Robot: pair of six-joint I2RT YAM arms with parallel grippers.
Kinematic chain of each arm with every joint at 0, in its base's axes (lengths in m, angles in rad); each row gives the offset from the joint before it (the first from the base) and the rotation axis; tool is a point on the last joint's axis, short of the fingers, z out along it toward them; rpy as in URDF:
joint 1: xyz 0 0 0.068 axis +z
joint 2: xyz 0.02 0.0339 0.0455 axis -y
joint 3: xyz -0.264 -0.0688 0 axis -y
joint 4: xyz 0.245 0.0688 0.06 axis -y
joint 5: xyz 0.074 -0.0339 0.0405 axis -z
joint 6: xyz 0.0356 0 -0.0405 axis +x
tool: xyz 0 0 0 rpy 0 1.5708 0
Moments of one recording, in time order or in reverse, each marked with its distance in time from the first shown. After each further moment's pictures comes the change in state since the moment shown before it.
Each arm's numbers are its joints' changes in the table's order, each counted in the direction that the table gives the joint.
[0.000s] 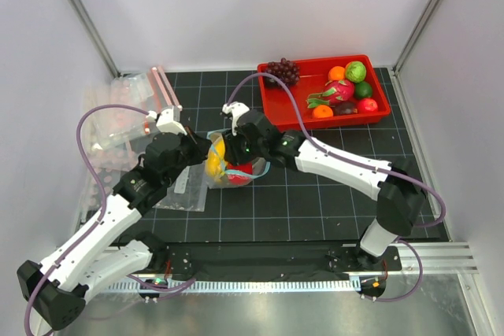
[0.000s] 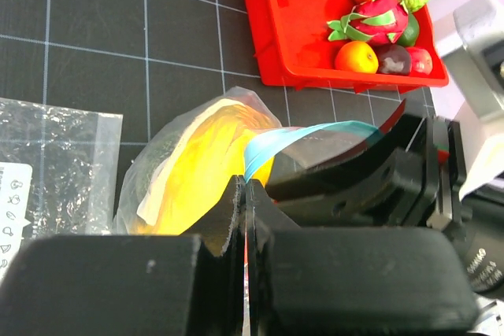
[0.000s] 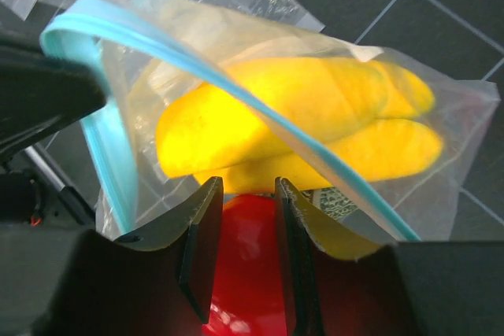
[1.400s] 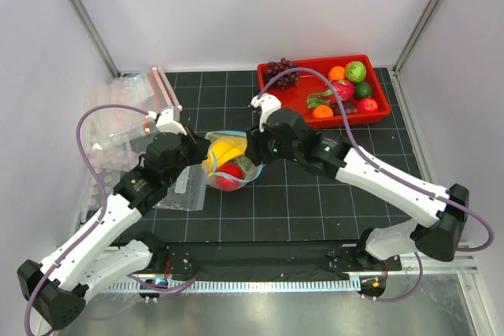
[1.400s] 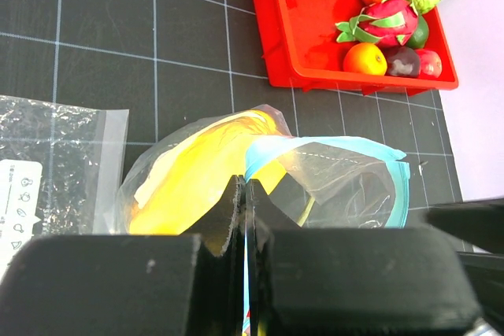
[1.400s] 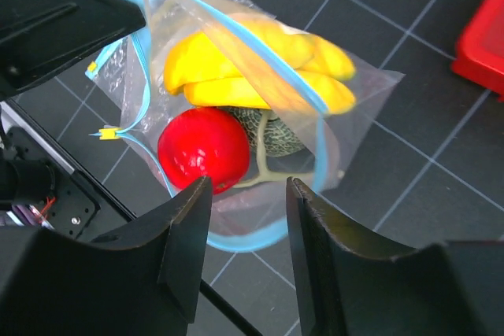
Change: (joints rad) left arm 0.000 -0.005 0.000 -0.006 -0.018 0.004; right arm 0.012 0.268 -0.018 -0.214 0.100 0.020
